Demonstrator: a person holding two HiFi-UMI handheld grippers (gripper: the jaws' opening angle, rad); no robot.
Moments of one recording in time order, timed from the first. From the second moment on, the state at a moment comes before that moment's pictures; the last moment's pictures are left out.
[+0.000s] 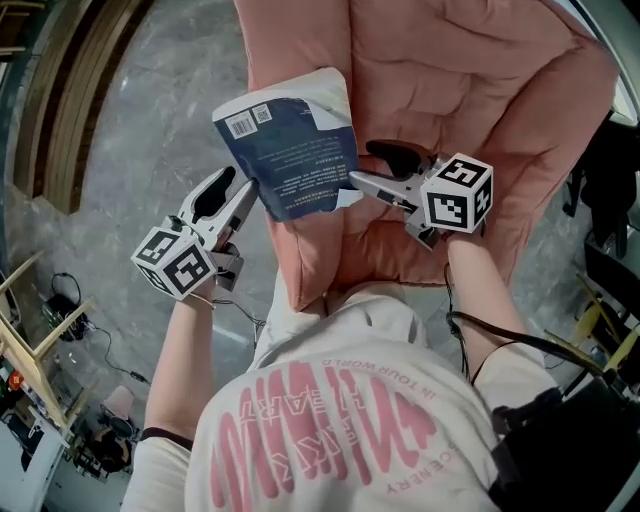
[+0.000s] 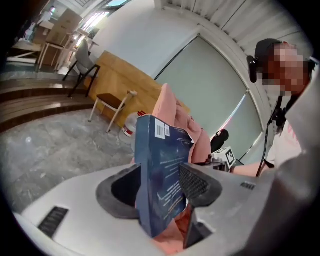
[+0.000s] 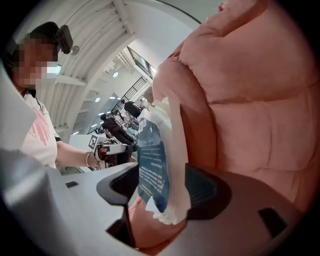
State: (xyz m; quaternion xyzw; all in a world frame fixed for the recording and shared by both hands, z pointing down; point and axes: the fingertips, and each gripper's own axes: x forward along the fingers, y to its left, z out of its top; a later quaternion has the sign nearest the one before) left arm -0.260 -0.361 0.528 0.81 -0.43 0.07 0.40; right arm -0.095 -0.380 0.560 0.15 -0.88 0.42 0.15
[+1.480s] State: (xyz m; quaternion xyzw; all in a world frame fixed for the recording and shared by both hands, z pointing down) left arm -0.242 -0.387 0.532 0.84 -0.39 0.10 0.38; right arm -0.125 -0.391 0.564 0.21 -0.89 0.39 0.14
